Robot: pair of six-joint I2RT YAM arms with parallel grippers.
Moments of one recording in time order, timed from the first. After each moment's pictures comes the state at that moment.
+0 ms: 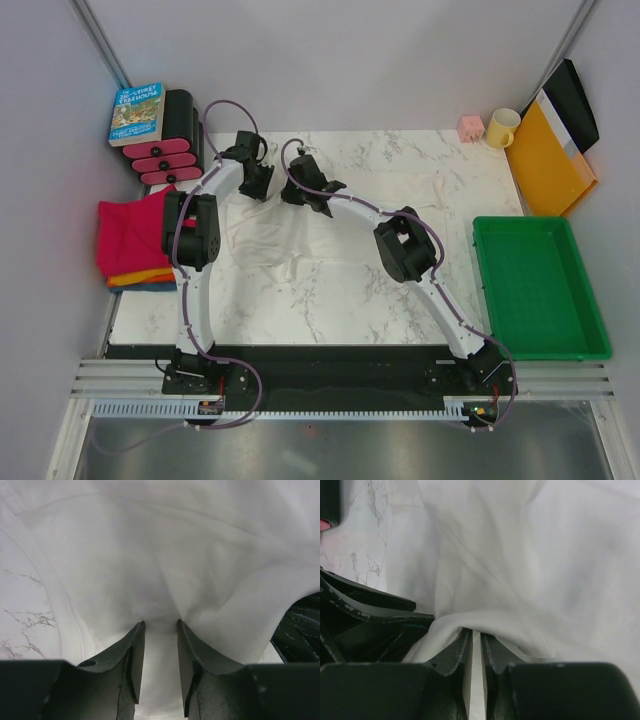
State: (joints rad) left arm -0.17 2.27 1.81 -0.59 0.03 0.15; right arm 0.69 2.64 2.22 -0.15 0.07 0.71
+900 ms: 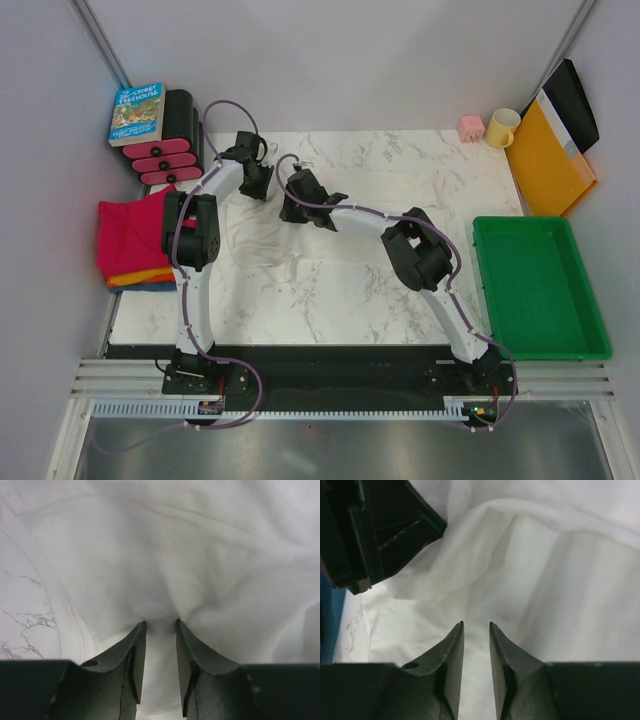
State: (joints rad) left arm -0.17 2.27 1.80 -0.57 0.03 0.15; right arm 0.74 2.39 1.86 -0.13 0.07 0.69
